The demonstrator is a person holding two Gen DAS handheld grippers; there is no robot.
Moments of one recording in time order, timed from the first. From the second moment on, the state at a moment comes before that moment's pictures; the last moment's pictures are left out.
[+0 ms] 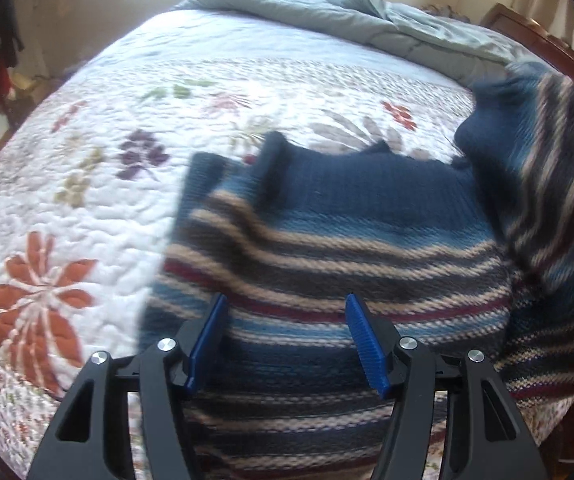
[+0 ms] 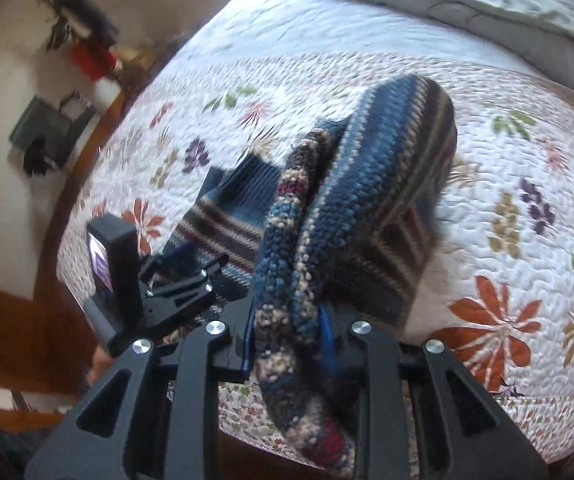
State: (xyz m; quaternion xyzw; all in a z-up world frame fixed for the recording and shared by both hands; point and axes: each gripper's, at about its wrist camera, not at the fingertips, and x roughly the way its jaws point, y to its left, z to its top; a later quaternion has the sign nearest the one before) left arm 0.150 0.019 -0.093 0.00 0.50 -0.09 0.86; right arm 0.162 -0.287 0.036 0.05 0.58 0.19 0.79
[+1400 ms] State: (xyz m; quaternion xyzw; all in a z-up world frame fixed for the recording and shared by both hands) left arm 0.205 -0.040 -0.084 -0.12 0.59 -0.22 0.77; right arm 0.120 -0.386 -0.041 0.20 0.53 0.16 0.81
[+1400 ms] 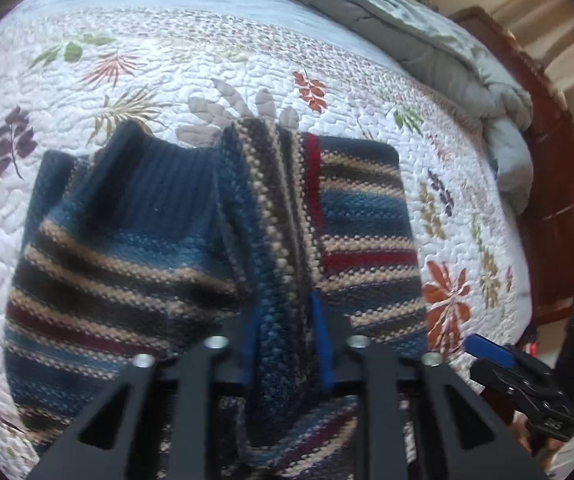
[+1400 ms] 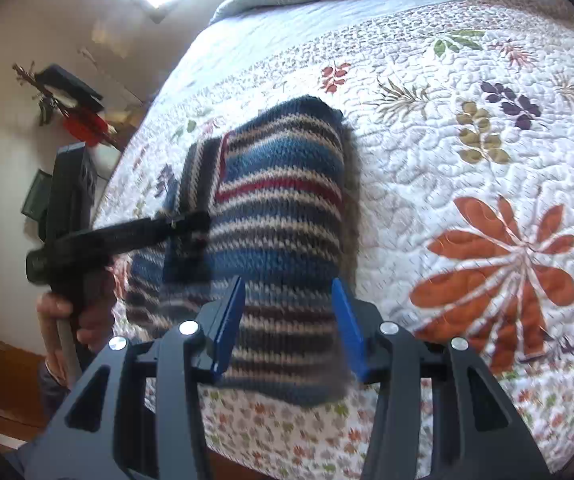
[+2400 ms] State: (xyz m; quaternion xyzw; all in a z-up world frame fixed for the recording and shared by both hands) left arm 0.183 -0.008 -0.106 -0.13 0.63 -0.16 0.75; right arm 0.169 -0.347 -0.043 0.12 0.51 0.22 0.83
